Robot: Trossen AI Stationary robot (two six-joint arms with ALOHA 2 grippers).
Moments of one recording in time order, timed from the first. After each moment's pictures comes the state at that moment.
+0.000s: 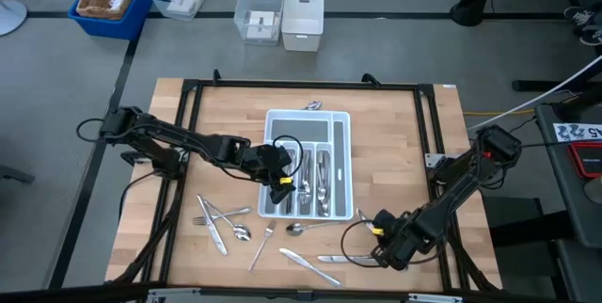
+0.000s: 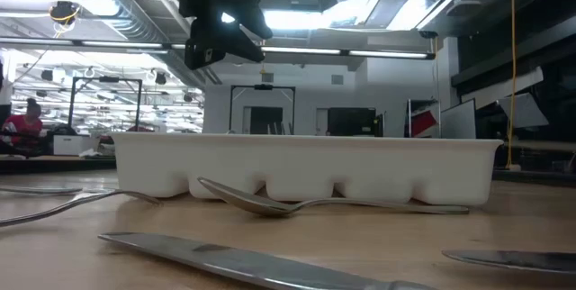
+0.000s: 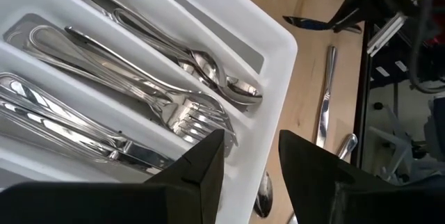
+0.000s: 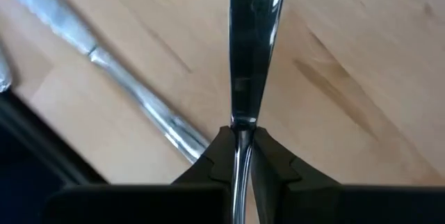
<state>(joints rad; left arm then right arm) -0.14 1.49 1.01 -0.25 0.02 -0.71 0.85 1.60 0.97 -0.70 0.04 1.62</state>
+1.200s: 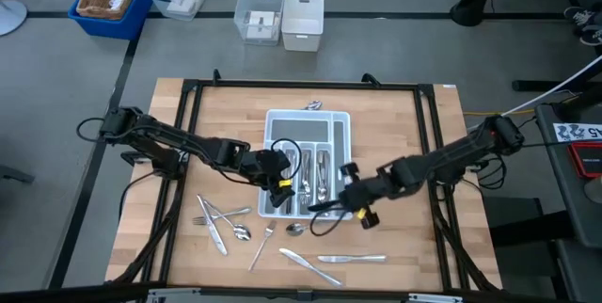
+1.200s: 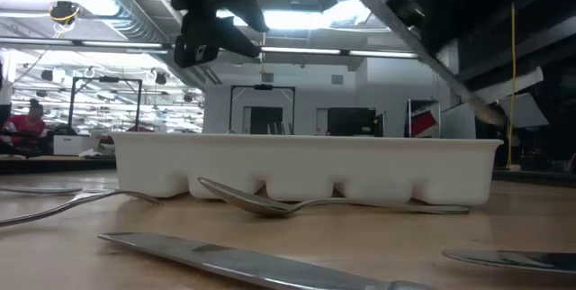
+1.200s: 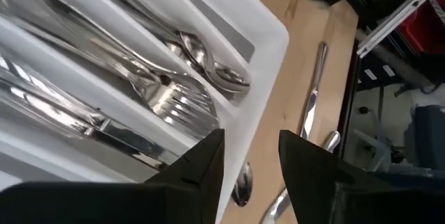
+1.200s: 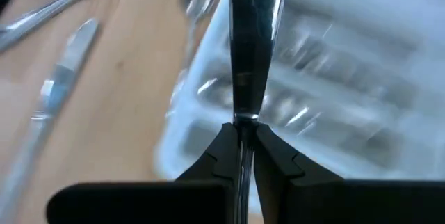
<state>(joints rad) -0.17 1.49 1.01 -0.25 0.02 -0.82 0.38 1.49 1.13 -0.65 0.11 -0.08</state>
